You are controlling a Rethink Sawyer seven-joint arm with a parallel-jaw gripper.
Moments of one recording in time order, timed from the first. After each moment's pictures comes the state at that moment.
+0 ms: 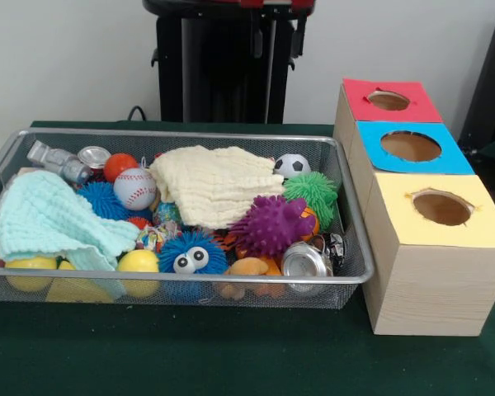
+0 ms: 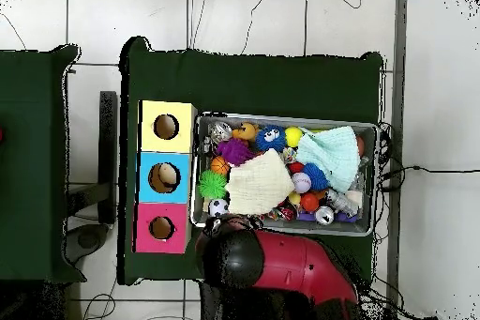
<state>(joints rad) -0.35 -1.03 0.11 2.11 -0.10 0.55 1.57</state>
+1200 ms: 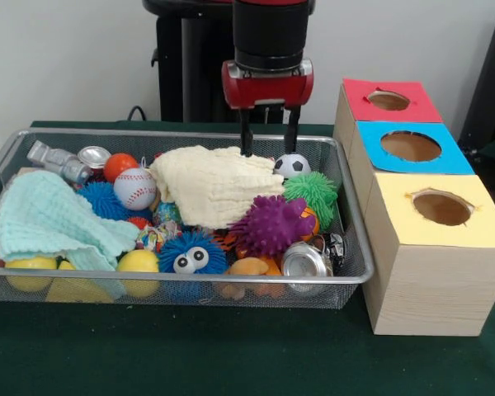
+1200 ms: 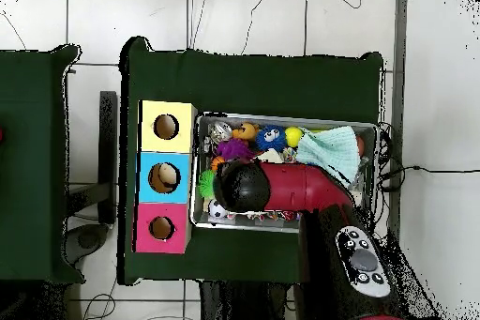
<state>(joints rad) -0.39 -0.73 0.21 1.77 -0.26 0.50 1.57</state>
